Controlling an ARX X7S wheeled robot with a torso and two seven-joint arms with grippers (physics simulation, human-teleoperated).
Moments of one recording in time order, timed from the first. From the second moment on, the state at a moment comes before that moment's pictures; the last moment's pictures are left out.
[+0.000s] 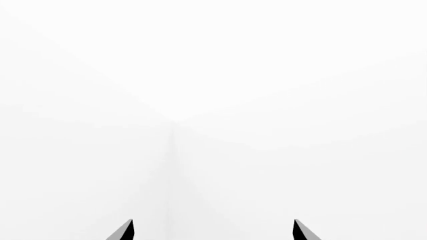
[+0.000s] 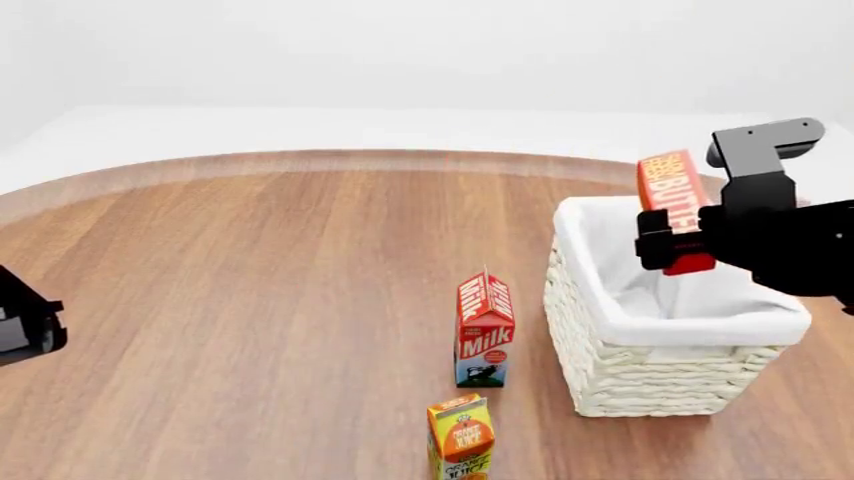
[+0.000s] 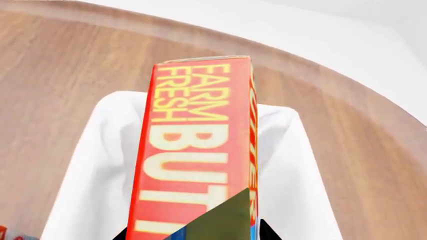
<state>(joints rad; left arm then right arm) 0.14 -0.57 -0.25 0.82 -0.21 0.01 -0.56 1.34 0.74 -0.91 0.51 1.10 0.94 0.23</state>
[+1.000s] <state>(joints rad) 0.14 -0.57 -0.24 0.81 -0.20 0.01 -0.56 1.31 0.73 -0.91 0.53 1.04 0.92 0.21</state>
